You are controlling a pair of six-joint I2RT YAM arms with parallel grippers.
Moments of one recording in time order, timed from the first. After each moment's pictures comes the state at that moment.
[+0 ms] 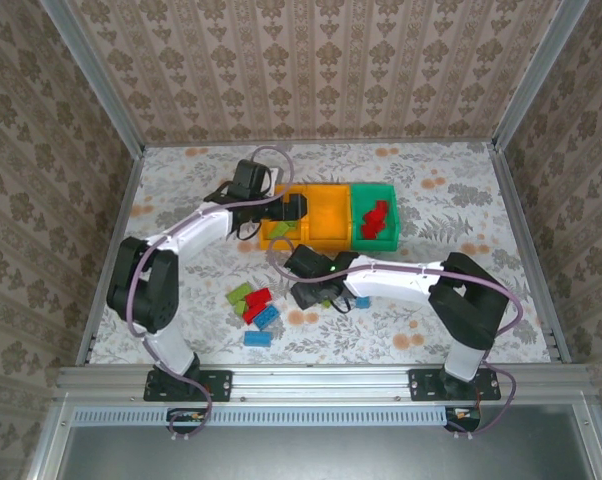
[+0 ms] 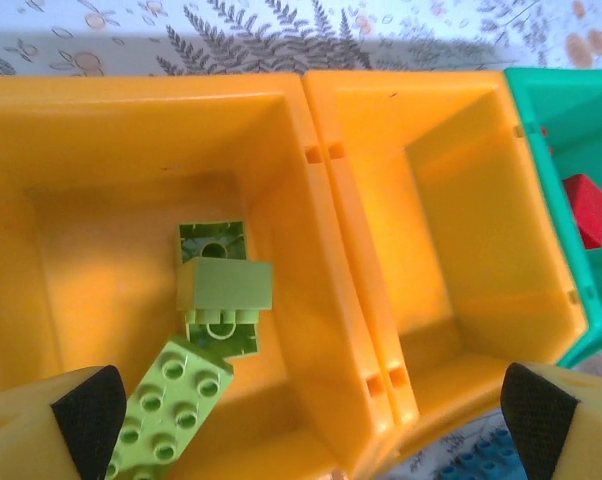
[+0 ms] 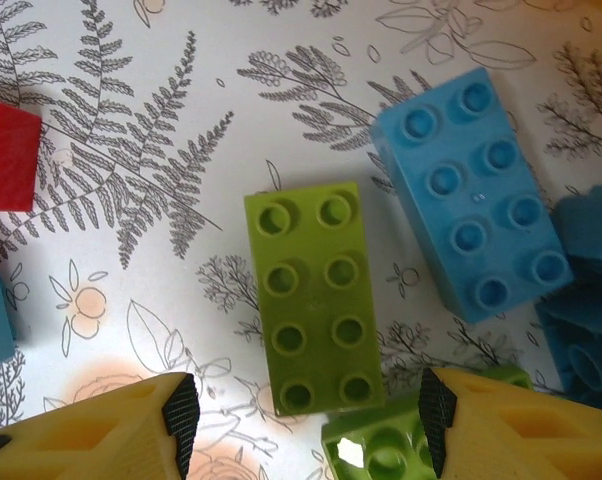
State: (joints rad) left arm -0.48 1.71 1.23 -0.30 0.26 -0.37; right arm 0.96 1.76 1.13 -0.54 0.17 0.42
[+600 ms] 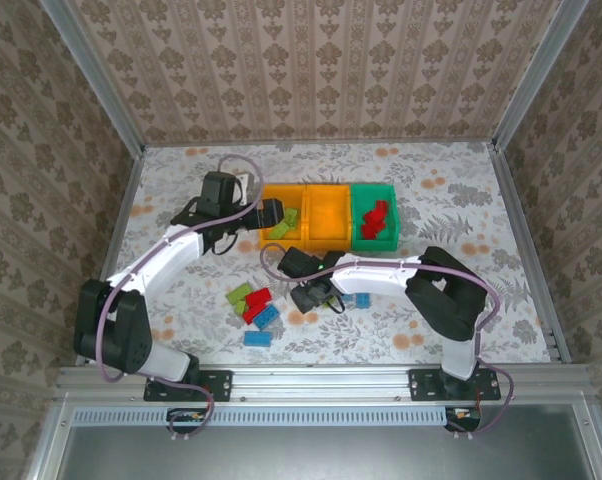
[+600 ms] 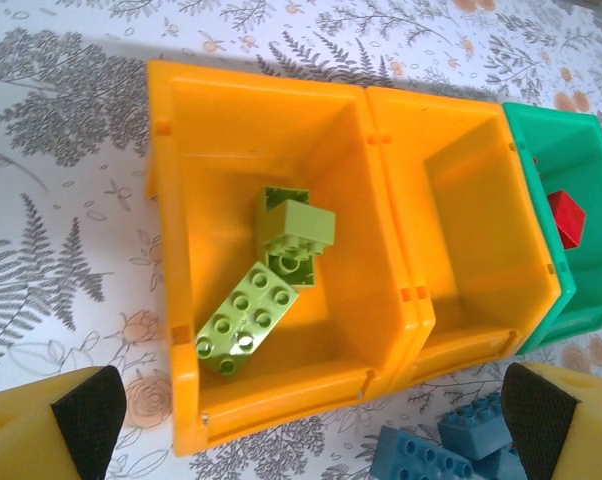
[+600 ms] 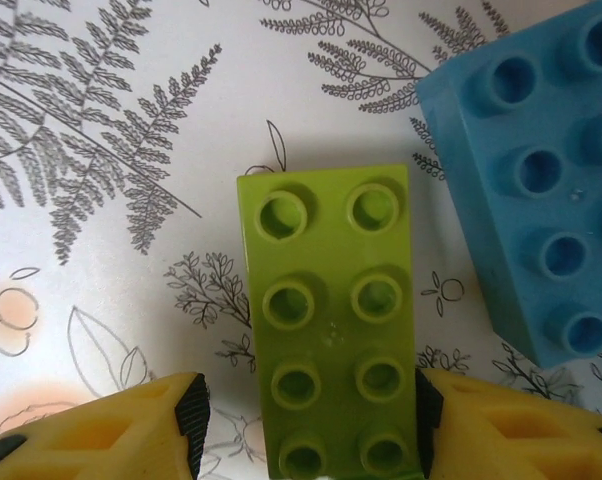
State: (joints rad) left arm -0.40 1.44 1.01 -0.30 0.25 -0.40; right arm 0.96 1.89 1.19 -0.60 0.16 0.39
